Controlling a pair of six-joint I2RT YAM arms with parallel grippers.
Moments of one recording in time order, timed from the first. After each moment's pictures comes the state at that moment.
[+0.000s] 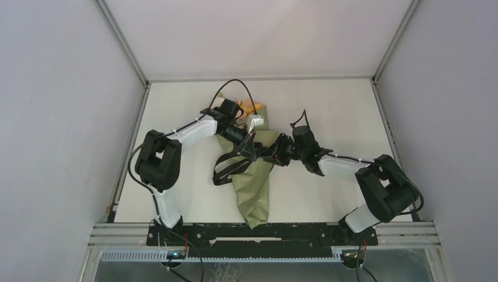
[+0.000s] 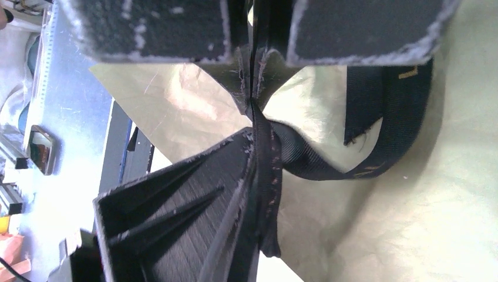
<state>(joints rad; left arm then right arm) -0.50 1.88 1.36 -0.71 0.92 0.38 0.56 1.52 0.67 0.23 -0.41 1.12</state>
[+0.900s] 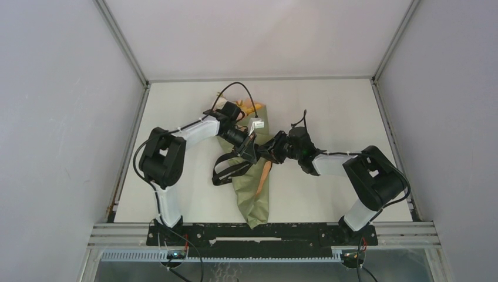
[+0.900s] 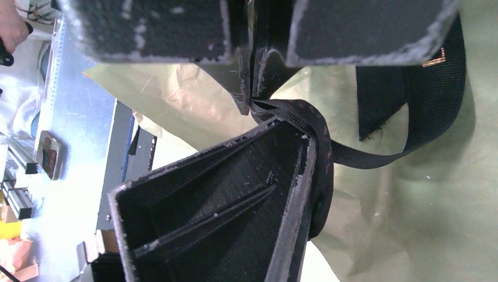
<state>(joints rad) -0.50 1.92 1.35 -0.72 0.94 0.40 0.56 1.64 0.67 0.44 -0.34 1.32</state>
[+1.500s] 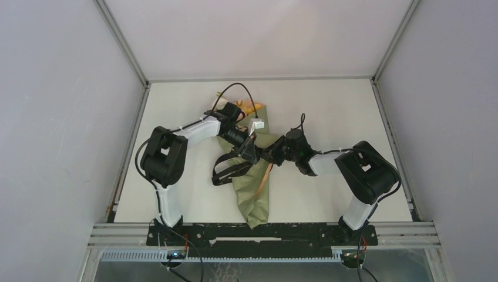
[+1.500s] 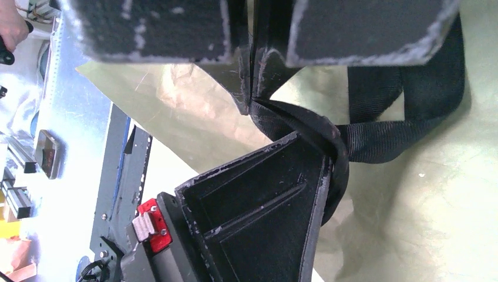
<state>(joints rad) -0.50 1.94 1.35 -0.70 0.95 0.40 0.58 1.72 0.67 0.47 -0.31 1.42</state>
